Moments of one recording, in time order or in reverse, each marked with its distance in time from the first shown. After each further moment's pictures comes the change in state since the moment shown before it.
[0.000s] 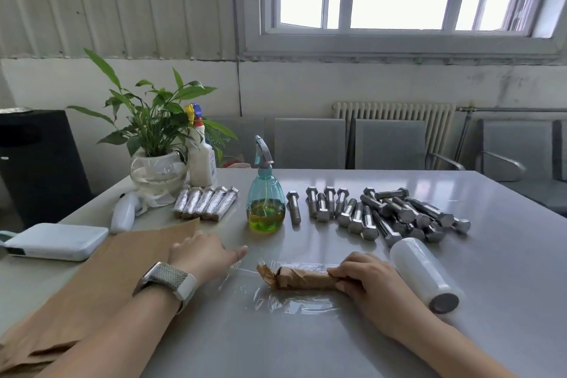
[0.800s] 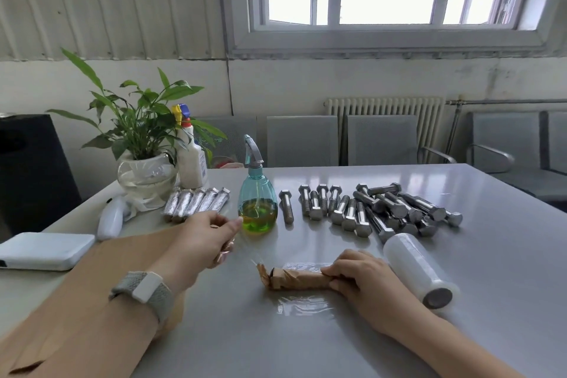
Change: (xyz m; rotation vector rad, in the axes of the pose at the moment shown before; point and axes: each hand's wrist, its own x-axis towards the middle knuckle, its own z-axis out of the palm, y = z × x) left_hand -0.019 0.023 -0.025 -1.273 -0.064 0.039; right_hand 0.002 -0.002 -0.003 0.003 -0.035 0.021
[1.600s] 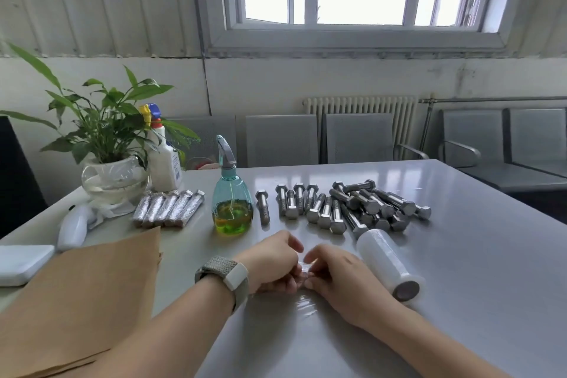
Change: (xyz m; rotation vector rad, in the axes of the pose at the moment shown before) left_hand -0.009 0.006 0.122 0.357 -0.489 -0.168; right_hand 0.002 0.008 0.004 0.047 -0.018 0.120
